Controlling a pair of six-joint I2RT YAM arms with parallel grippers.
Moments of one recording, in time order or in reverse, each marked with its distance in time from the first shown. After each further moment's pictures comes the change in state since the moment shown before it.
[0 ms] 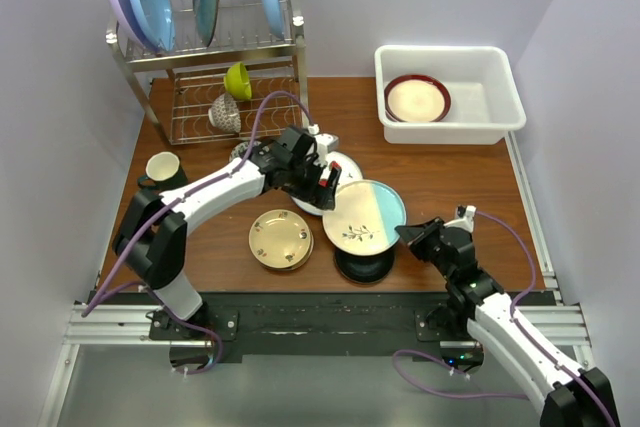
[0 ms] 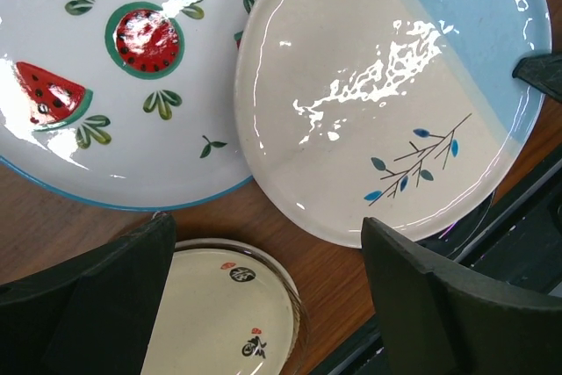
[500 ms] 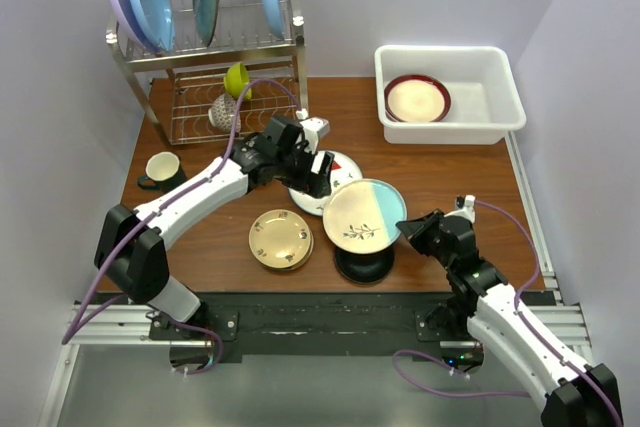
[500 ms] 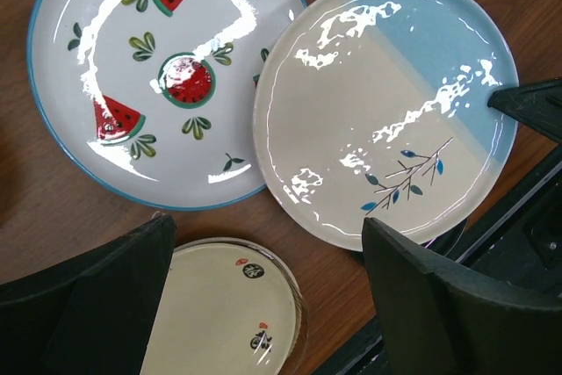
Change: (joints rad) left arm 0.033 -0.111 0.023 -0.011 -0.031 0.000; right arm 0.000 0.063 0.140 -0.134 0.004 -0.053
